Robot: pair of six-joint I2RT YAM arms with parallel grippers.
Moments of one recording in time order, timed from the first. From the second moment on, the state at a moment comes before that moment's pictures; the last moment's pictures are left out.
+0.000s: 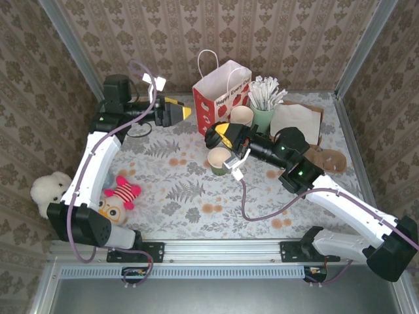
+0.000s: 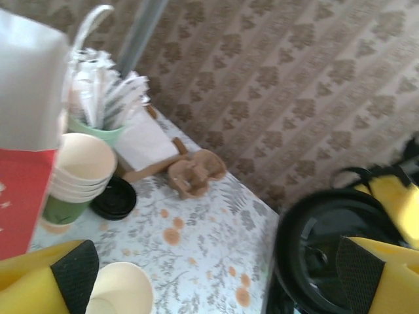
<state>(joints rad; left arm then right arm) -0.22 1.39 1.48 -0.51 1.16 -0.19 0.68 1.10 0.94 0.34 -0.38 -1.69</state>
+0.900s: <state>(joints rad) -0.31 1.43 1.56 -0.81 1.45 0.06 0.71 1.13 1.02 0.41 -0.60 -1.91</state>
